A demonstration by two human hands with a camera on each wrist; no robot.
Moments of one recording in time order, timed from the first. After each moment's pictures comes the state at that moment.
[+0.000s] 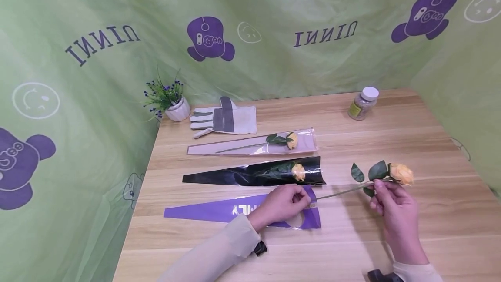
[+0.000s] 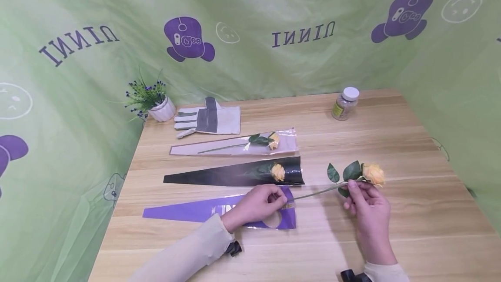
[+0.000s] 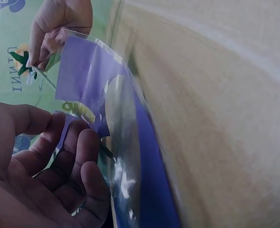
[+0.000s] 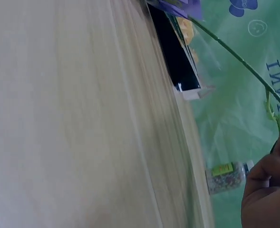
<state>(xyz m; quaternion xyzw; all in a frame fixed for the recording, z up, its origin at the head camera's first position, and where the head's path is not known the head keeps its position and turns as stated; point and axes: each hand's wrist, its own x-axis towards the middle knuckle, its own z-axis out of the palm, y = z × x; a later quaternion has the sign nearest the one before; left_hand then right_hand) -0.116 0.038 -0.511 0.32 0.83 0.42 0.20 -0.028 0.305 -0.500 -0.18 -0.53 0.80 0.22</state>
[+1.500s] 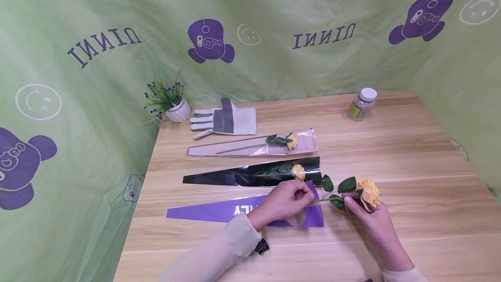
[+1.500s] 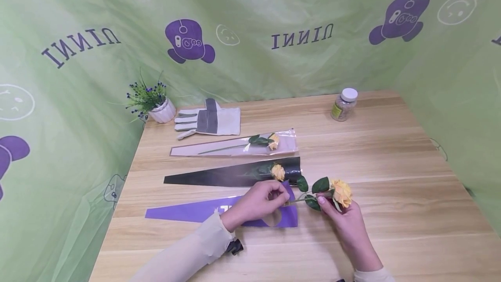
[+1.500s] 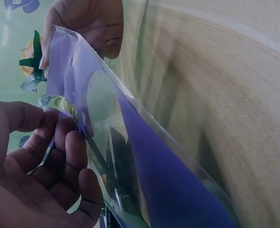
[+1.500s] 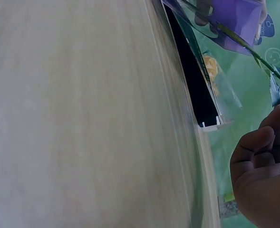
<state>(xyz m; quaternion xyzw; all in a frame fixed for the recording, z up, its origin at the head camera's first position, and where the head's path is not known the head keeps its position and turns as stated) -0.116 0.040 -0.495 0.34 0.81 0.44 0.17 -0.012 0.277 -0.510 -0.09 -0.68 0.72 0.08</state>
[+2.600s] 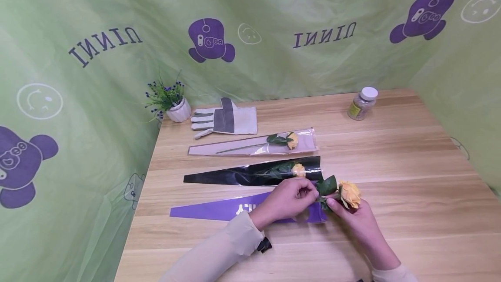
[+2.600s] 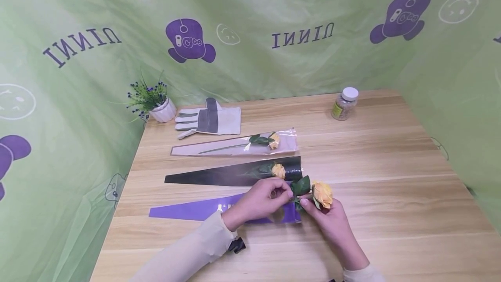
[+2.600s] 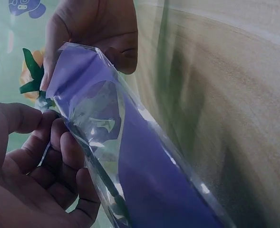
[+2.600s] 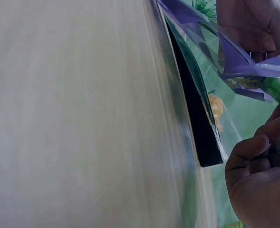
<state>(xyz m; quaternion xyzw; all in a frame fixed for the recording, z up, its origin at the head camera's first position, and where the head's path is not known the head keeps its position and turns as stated) -0.114 0.046 -0.482 0.37 0.81 0.44 0.12 -0.018 0.249 -0.510 -0.06 -0.75 0.65 0.05</state>
